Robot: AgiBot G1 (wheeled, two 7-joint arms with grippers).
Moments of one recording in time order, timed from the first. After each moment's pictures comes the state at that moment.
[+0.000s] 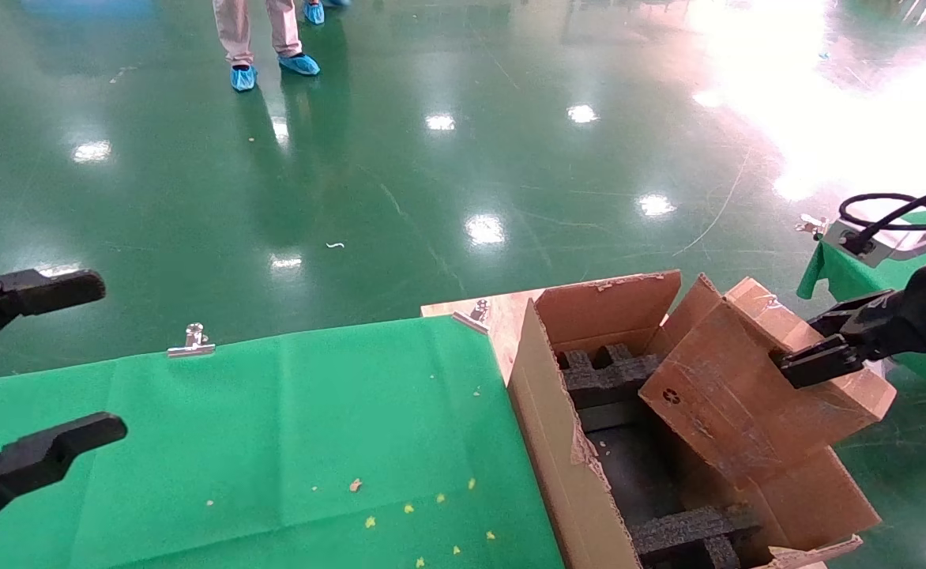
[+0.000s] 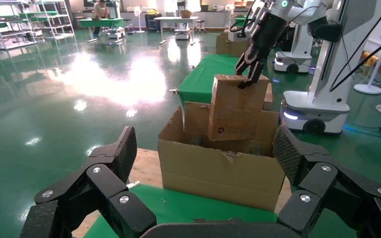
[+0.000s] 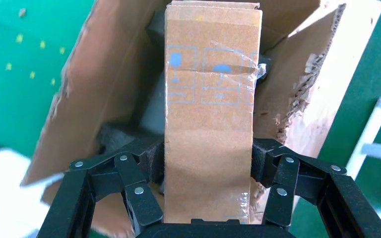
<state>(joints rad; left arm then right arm) -1.05 0.55 0.36 -1.20 0.62 1.41 -0.13 2.50 -0.44 -2.21 0.72 -0.96 -1.33 0.60</state>
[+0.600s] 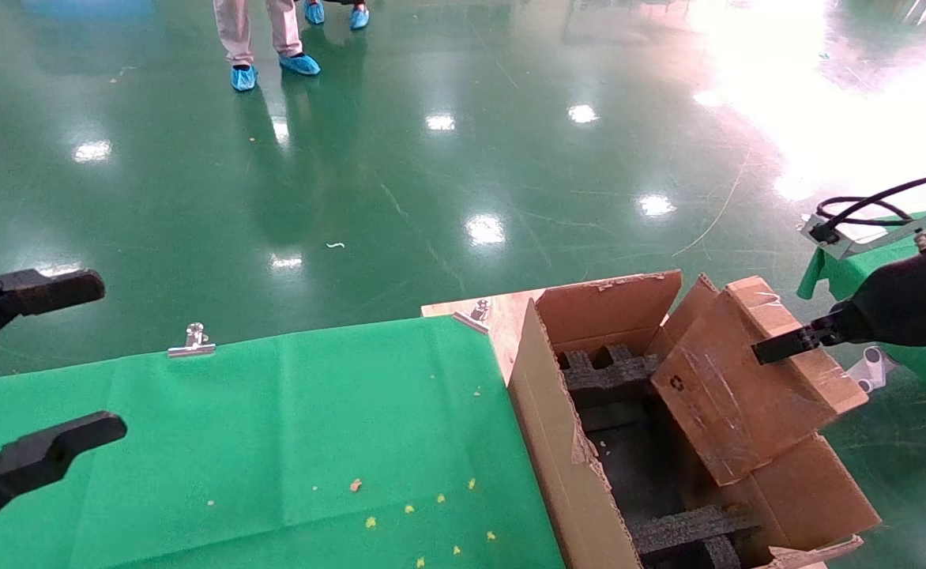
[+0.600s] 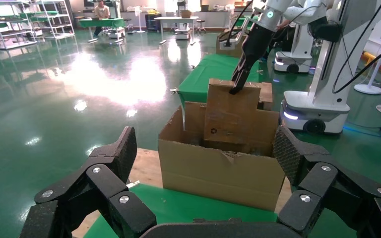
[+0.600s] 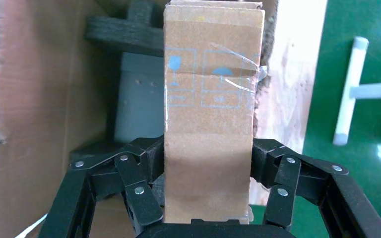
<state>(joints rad) -1.05 0.55 0.36 -1.20 0.62 1.41 -0.13 2.43 -0.50 -2.26 0.75 -1.00 -1.17 0.92</state>
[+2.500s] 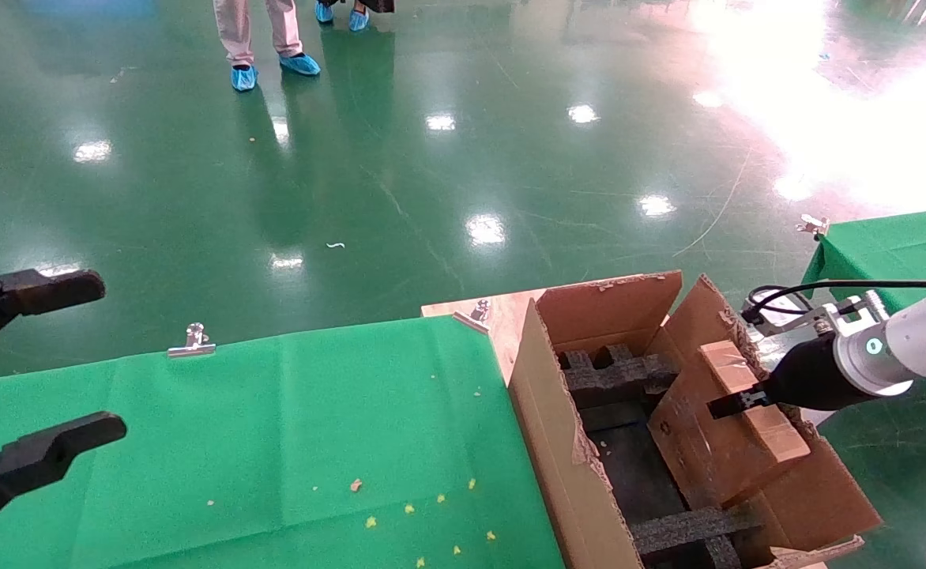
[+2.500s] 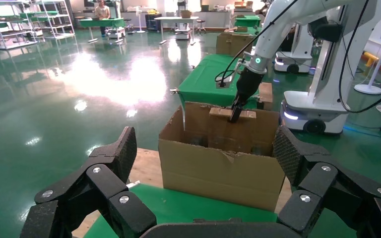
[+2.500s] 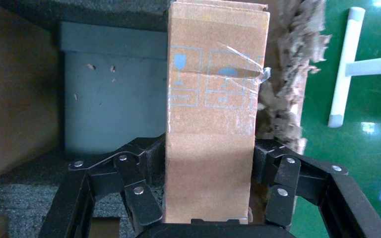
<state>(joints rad) -1.05 0.55 0.36 -1.20 0.62 1.41 -0.13 2.00 -0.61 -2.27 0.71 -0.94 -0.81 1.06</state>
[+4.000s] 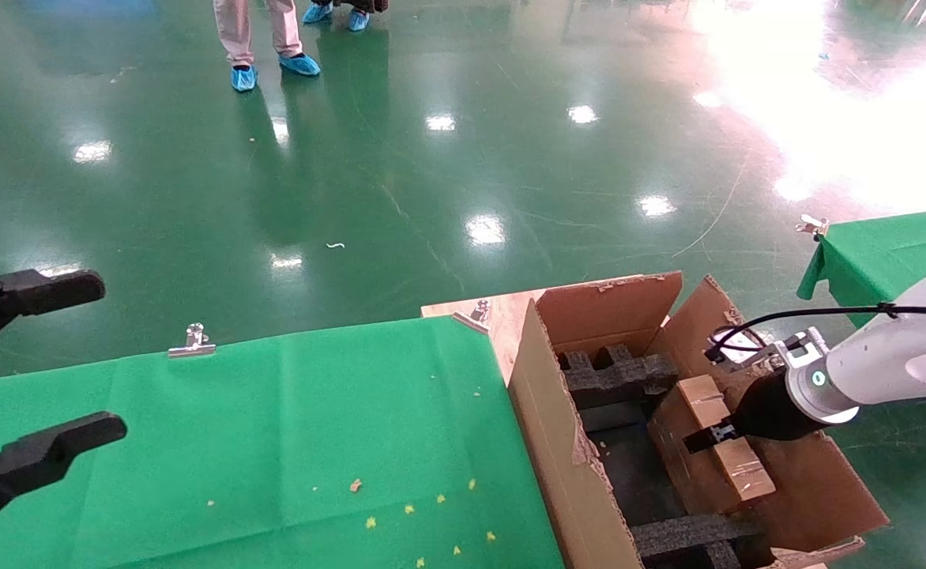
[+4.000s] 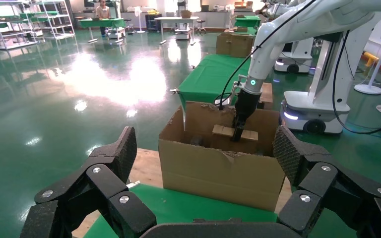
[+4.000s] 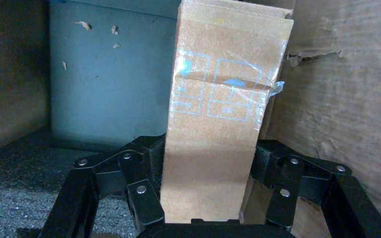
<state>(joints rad) -1.05 0.55 0.36 -1.20 0.62 1.41 -0.13 1.70 -0.81 -2.17 0.31 -0.76 -0.93 0.82</state>
